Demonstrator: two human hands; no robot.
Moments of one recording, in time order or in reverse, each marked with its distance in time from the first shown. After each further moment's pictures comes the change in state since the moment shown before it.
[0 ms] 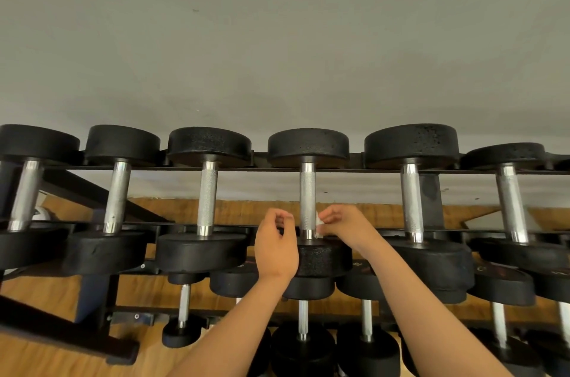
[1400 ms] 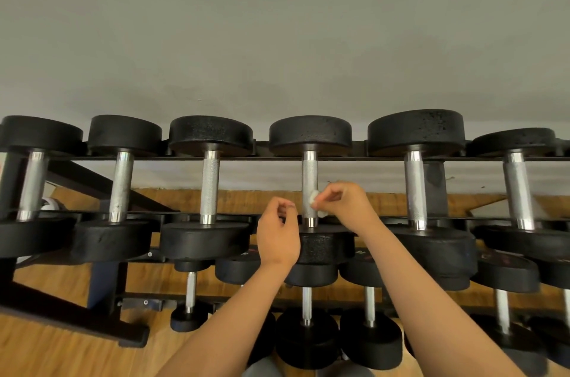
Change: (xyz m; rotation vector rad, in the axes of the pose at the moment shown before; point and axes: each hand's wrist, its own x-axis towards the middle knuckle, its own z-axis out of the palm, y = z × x) left_hand 0.001 0.000 0.000 -0.013 -0.011 0.014; right_hand 0.009 -0.005 0.003 0.032 0.114 -0.212
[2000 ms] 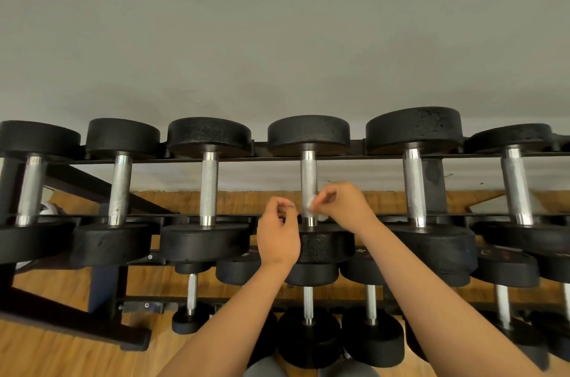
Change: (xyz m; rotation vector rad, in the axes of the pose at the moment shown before) left_hand 0.000 0.001 -0.001 -0.011 -0.003 0.001; right_hand -0.003 -0.011 0.003 -0.101 -0.040 0.018
